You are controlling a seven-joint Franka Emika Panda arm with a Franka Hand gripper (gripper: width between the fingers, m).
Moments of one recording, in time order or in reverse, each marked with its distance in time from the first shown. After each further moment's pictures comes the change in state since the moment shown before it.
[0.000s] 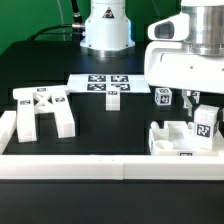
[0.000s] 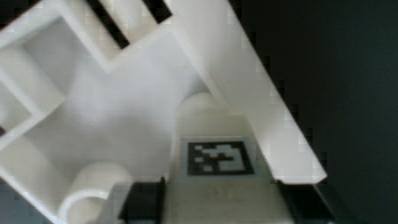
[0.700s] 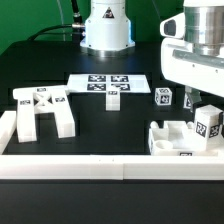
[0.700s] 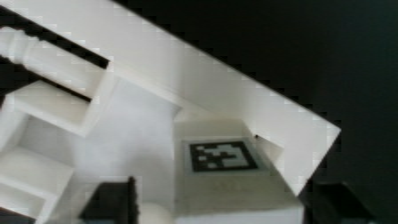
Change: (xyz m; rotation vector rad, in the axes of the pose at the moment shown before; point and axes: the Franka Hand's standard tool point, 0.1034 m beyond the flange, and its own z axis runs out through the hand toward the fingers) arm -0.002 -0.003 0.001 0.011 0.004 0.408
